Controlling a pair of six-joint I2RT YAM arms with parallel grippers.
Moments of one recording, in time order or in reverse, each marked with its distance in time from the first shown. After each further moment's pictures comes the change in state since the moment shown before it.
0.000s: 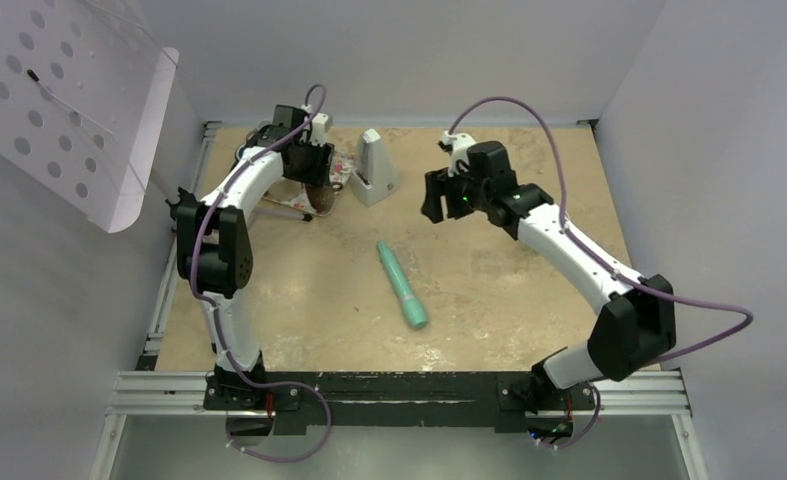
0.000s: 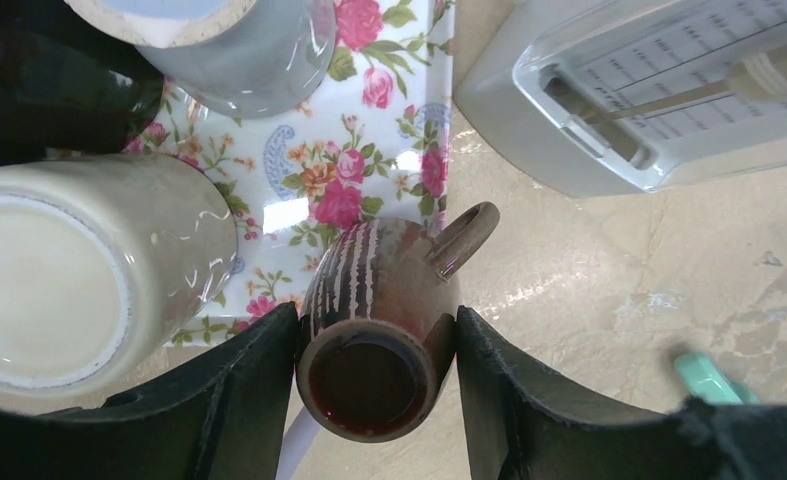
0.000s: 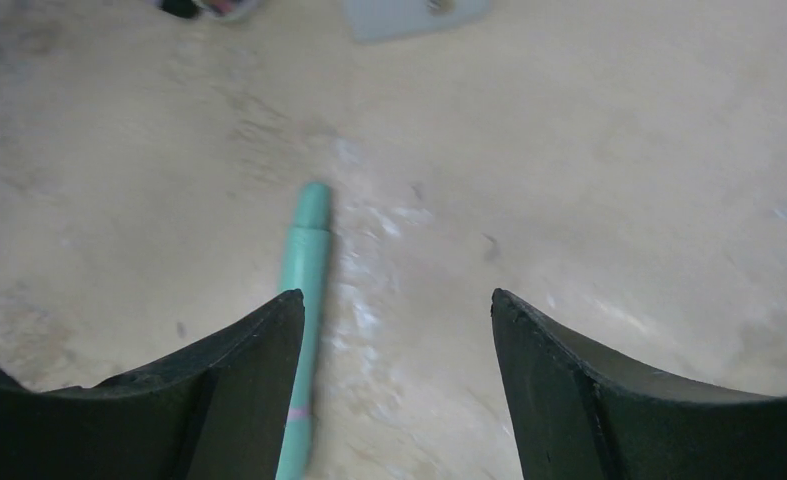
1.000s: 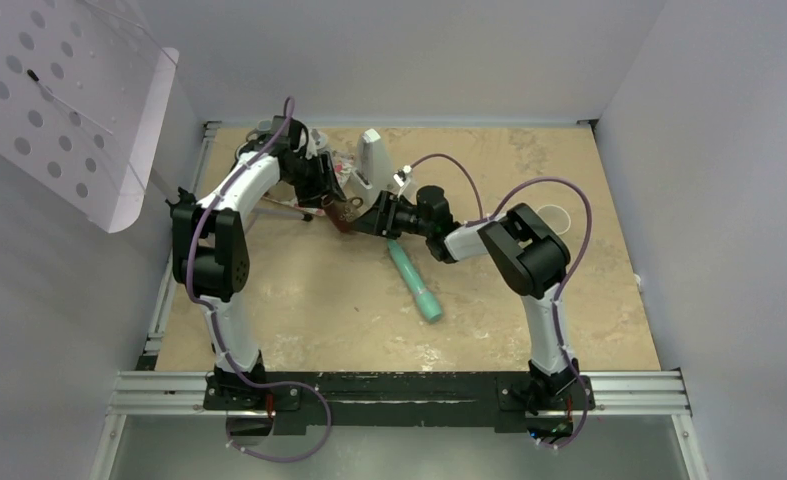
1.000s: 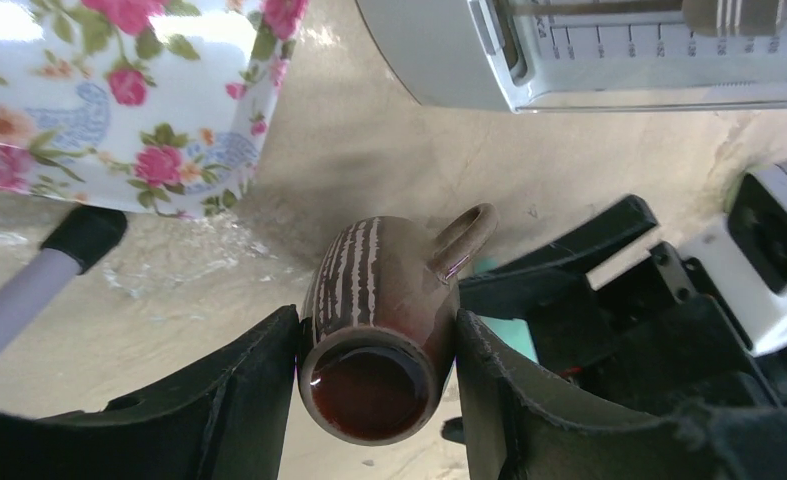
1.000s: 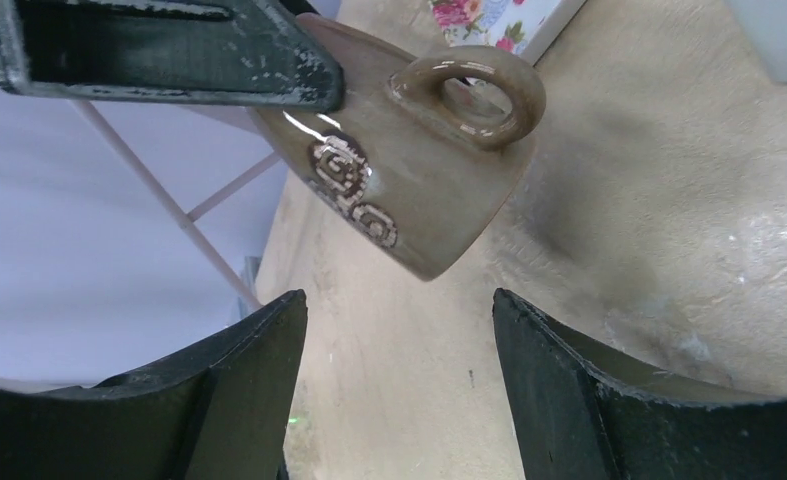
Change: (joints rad) left arm 0.014 -0.041 -0.062 -0.127 0.244 -0.506; right arm 0.171 0.672 -0.140 1.281 -0.439 0.783
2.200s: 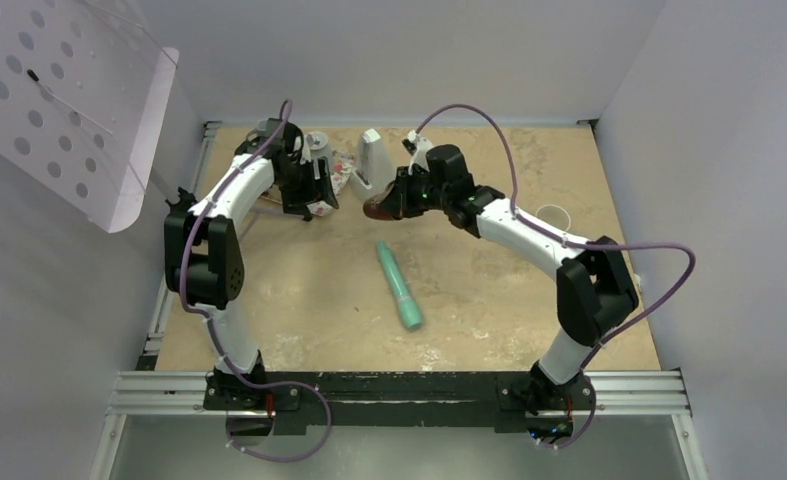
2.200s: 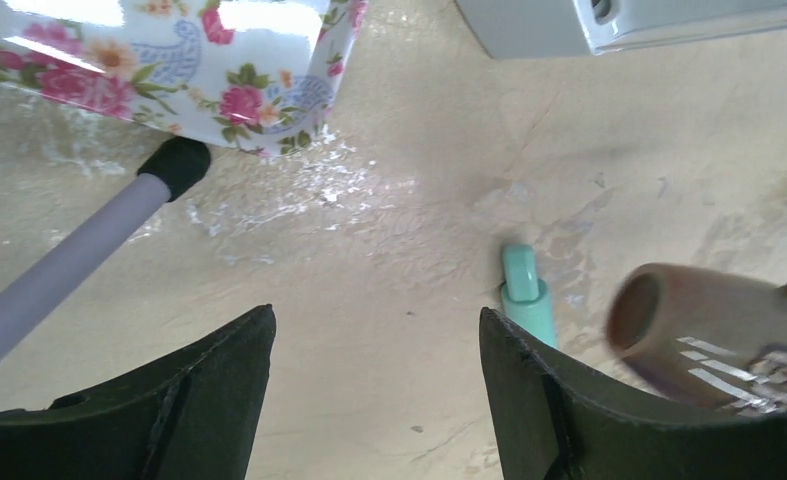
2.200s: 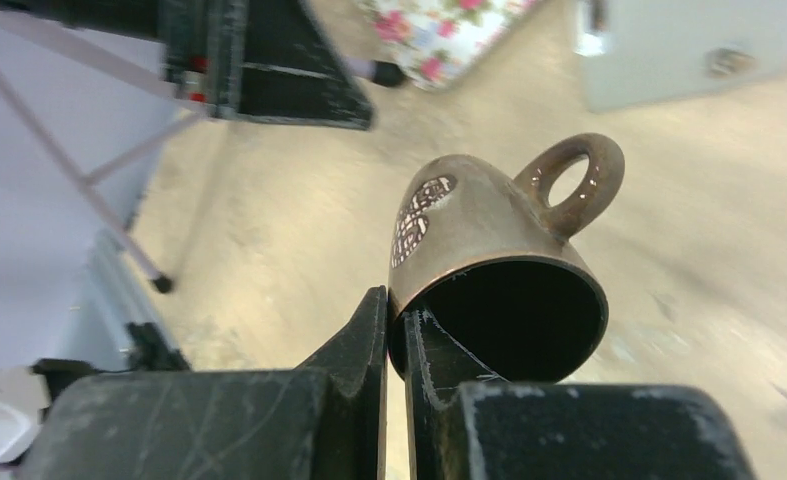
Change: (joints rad) left arm 0.008 -0.061 -0.047 -0.074 -0.062 0.063; right arm -0.001 -0.404 0.137 -0.763 0.183 -0.390
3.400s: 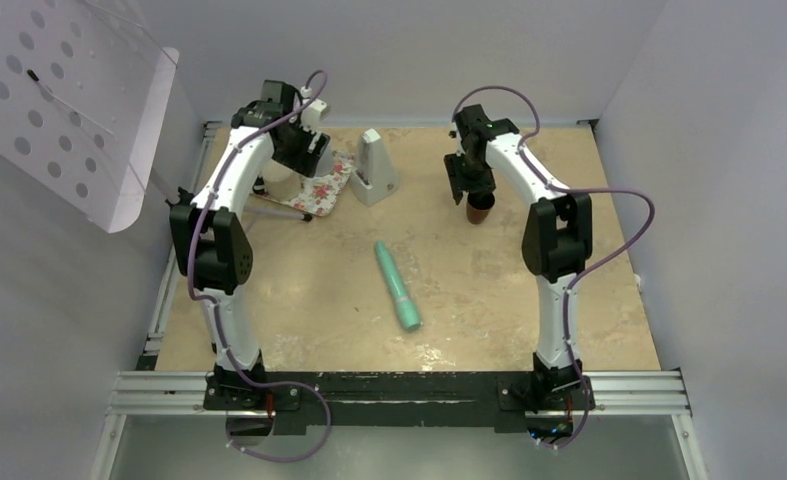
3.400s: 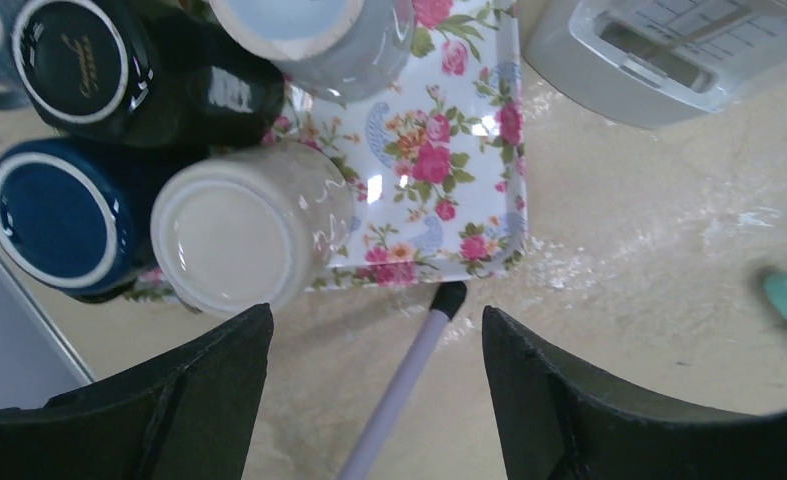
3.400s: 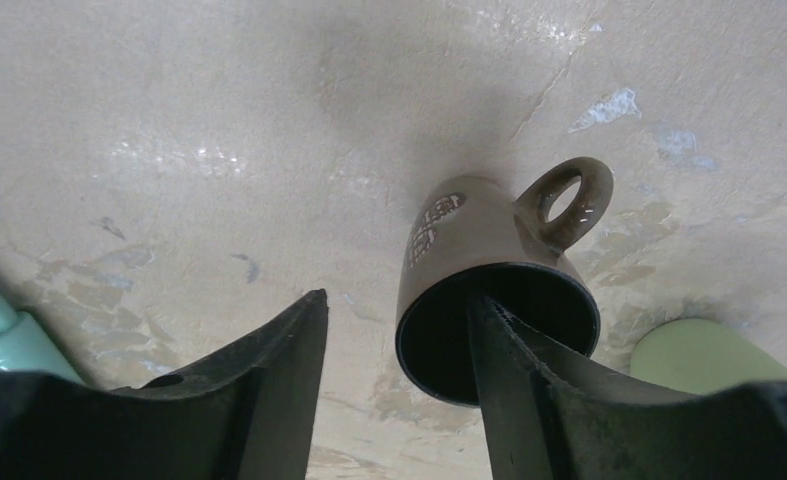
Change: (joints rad) left arm 0.000 0.106 0.368 -0.109 -0.238 0.662; right arm -0.292 0.472 0.747 -1.081 0.439 -0.409
